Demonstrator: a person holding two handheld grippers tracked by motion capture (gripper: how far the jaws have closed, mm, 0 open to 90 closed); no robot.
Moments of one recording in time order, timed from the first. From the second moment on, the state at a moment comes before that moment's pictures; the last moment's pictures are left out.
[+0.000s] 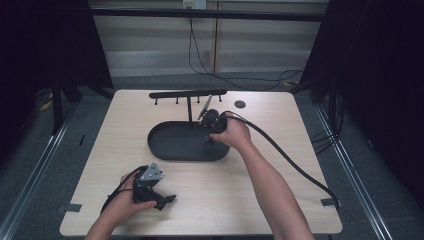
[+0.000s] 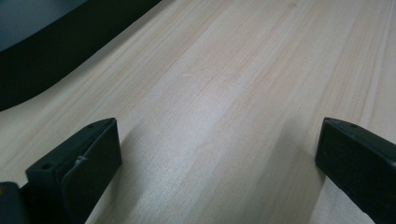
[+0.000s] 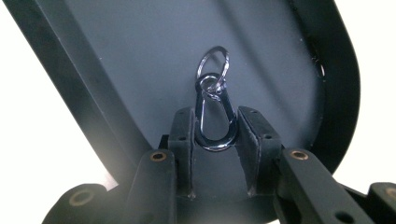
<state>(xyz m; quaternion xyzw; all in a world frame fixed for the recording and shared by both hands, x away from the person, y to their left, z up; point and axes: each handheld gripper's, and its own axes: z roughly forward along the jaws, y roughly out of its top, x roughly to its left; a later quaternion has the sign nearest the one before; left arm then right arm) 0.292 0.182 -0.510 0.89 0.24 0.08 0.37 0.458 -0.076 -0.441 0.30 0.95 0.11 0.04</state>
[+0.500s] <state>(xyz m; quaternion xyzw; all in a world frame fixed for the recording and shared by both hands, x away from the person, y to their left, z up) 0.292 0.182 -0.510 0.89 0.23 0.08 0.37 0.459 -0.074 -0.452 0.30 0.95 0.11 0.04</state>
